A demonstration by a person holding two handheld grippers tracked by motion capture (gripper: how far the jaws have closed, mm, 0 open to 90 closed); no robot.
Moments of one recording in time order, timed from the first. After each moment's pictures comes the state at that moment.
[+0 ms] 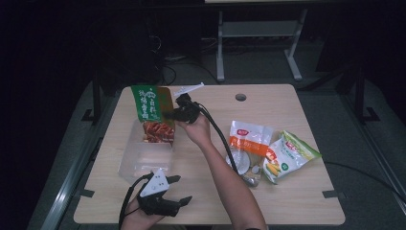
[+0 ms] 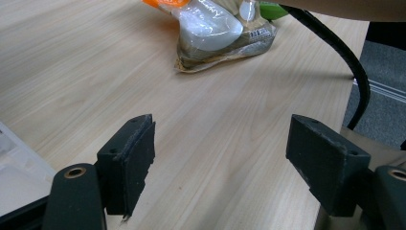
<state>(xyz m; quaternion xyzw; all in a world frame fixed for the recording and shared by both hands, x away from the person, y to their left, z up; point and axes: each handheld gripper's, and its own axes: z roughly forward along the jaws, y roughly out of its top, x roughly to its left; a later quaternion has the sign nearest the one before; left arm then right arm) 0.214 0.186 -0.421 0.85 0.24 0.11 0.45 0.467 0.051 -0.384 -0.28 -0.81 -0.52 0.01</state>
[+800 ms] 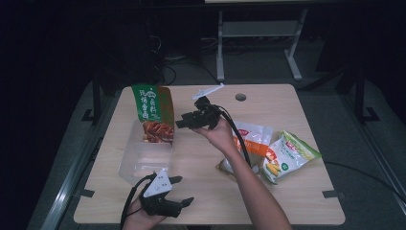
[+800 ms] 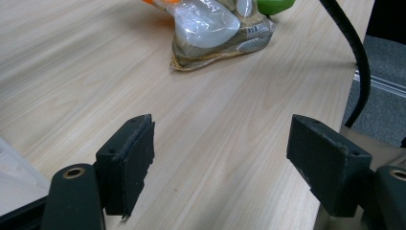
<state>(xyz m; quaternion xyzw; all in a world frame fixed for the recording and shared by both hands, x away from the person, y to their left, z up) 0.214 0.181 -0.423 0.85 0.24 0.11 0.45 0.432 -0.009 -0.361 -0.26 -0.83 -0.50 0.03</state>
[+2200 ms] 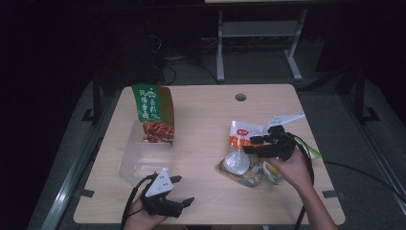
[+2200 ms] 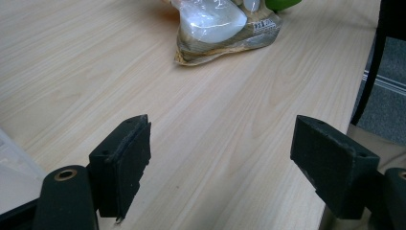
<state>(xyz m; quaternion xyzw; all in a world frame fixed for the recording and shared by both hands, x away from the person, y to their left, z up) 0.215 0.178 -0.426 0.85 0.25 0.12 0.44 0.332 -0.193 -0.373 -0.36 -0.82 -0.44 -0.02</state>
